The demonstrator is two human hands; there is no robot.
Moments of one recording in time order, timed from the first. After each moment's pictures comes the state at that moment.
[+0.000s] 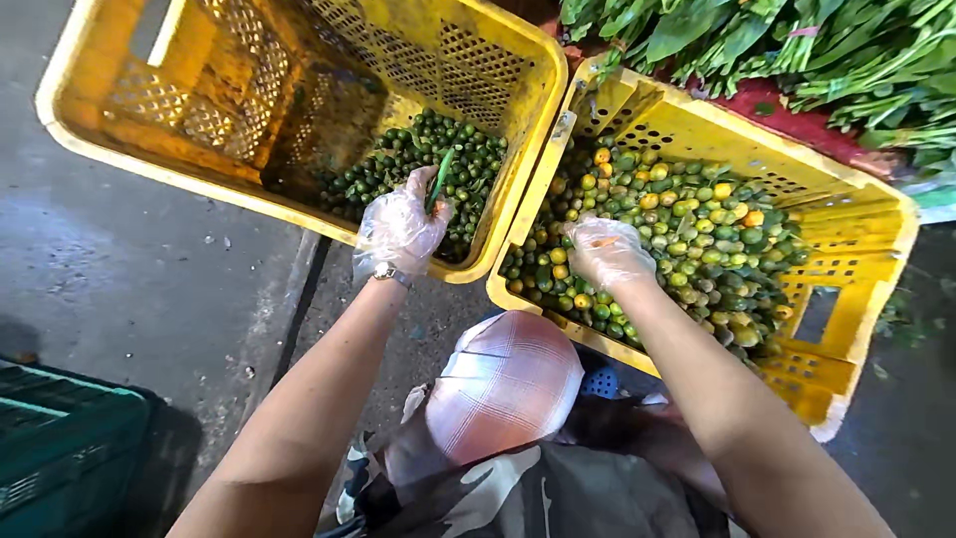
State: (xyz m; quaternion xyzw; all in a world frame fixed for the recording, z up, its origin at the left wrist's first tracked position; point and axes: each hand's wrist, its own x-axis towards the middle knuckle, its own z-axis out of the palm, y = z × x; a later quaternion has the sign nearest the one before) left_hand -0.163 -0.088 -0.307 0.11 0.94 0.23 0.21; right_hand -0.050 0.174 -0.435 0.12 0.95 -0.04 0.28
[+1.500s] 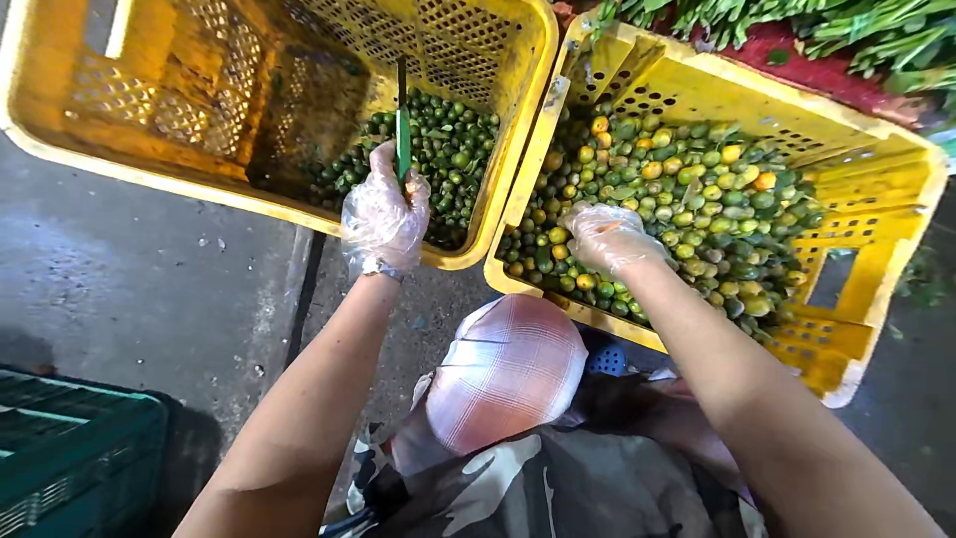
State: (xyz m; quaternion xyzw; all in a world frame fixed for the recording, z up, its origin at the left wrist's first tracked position) left_hand -0.160 -0.096 -0.341 0.06 0.96 0.20 0.17; right_hand -0.037 0.180 -0.457 0.08 0.94 -0.05 0.33
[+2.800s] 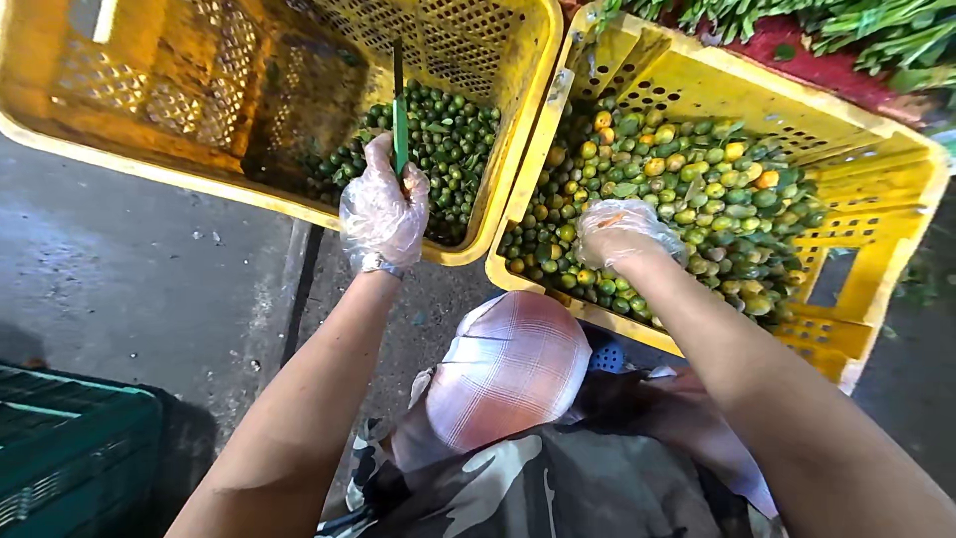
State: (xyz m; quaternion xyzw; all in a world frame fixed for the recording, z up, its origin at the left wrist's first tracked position) left_hand -0.159 -0.097 -0.340 0.06 0.97 0.20 0.15; right_hand -0.044 0.169 -0.428 0.14 0.91 0.03 0.40
